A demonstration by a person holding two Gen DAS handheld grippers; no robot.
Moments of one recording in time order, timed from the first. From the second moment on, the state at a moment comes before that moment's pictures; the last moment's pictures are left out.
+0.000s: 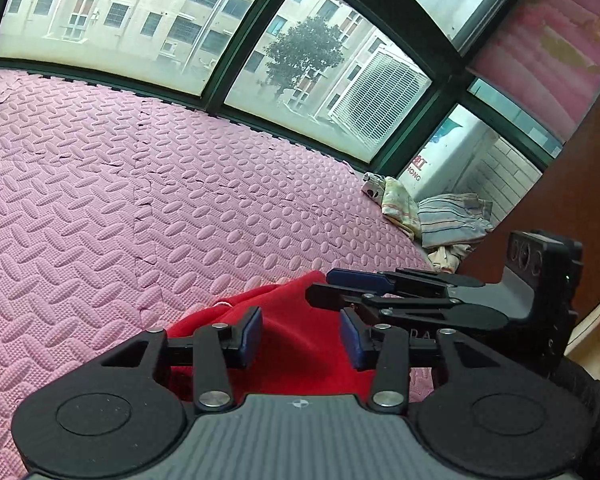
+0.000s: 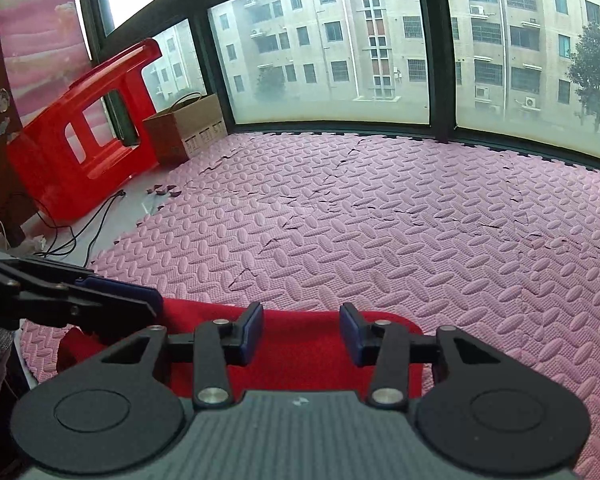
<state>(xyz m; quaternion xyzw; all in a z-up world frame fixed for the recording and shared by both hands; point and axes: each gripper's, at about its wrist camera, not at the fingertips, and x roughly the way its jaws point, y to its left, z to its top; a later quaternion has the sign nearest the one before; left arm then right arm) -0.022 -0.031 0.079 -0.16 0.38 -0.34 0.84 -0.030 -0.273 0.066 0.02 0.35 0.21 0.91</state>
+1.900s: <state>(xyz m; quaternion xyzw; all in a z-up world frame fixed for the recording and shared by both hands) -0.046 -0.048 0.054 -0.07 0.36 -0.27 0.89 -0.136 -0.239 0.070 -0.06 0.31 0.29 0.91</state>
